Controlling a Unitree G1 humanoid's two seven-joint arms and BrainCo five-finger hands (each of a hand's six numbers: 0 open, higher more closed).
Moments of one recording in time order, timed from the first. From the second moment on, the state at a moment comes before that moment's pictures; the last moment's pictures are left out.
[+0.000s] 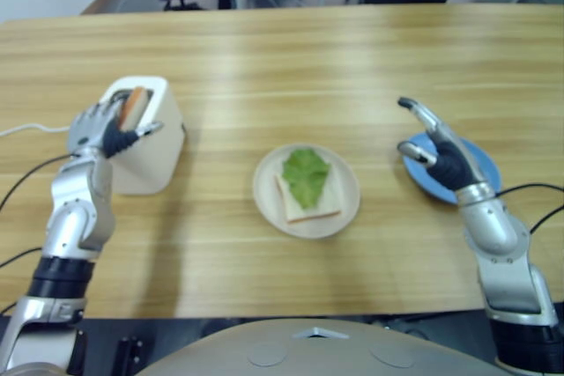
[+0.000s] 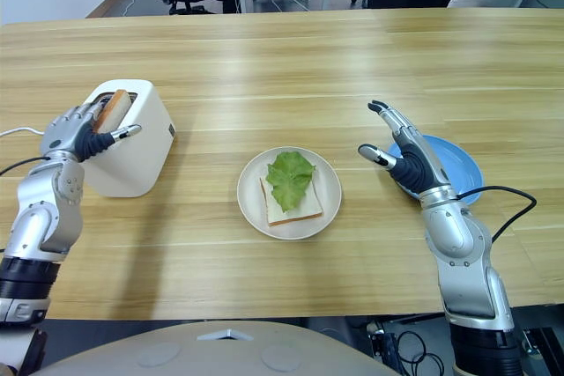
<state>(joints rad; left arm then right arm) -0.14 0.65 0.02 -0.07 0.91 0.40 -0.21 0.17 -0.47 -0.20 -0.39 -0.31 -0.12 0.18</state>
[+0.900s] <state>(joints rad) -0.16 0.59 0.21 -0.25 0.69 0.36 0.03 0.19 -0.48 -0.19 -0.35 -0.35 -0.15 0.16</state>
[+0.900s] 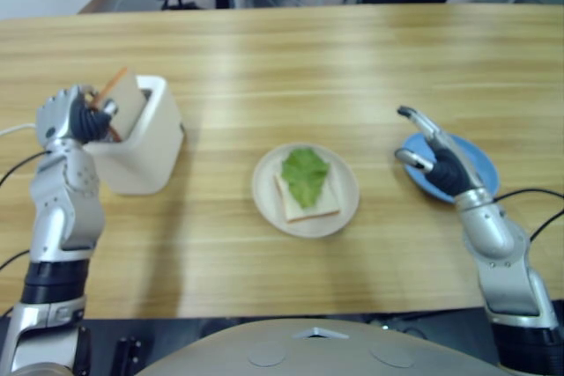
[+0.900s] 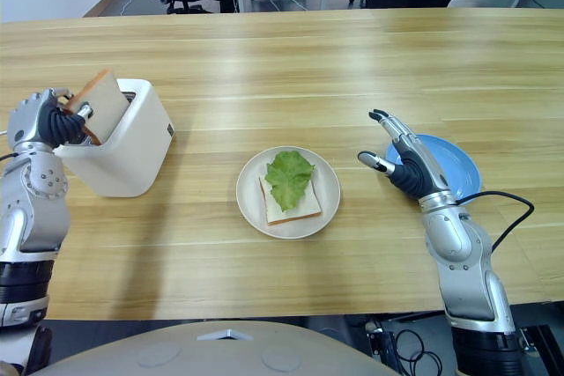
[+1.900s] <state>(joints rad) -0.32 0.16 -0.11 -0.01 -0.13 0.28 -0.38 0.14 -0.47 -0.24 -0.25 -0.30 -0.17 0.10</state>
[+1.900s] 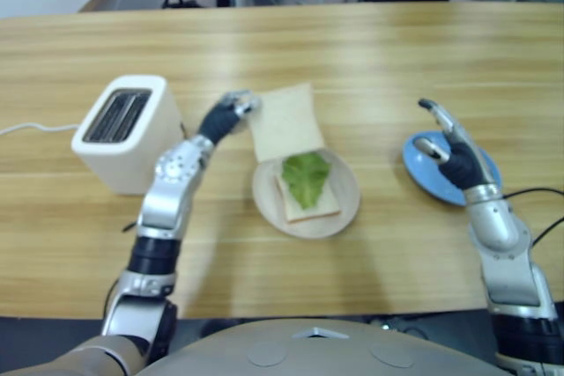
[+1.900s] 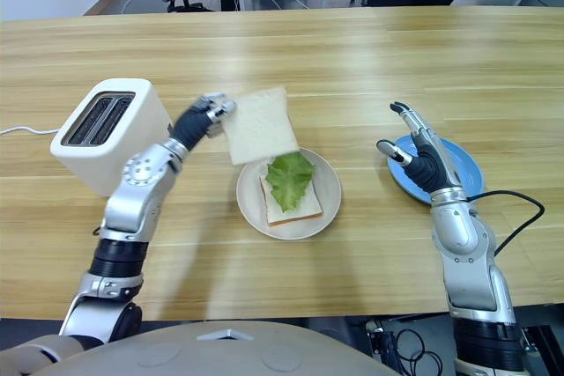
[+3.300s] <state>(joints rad) -0.42 0.09 -0.28 0.46 0.12 0.16 -0.30 0.11 -0.50 0.26 -0.24 -0.84 -0.28 0.07</state>
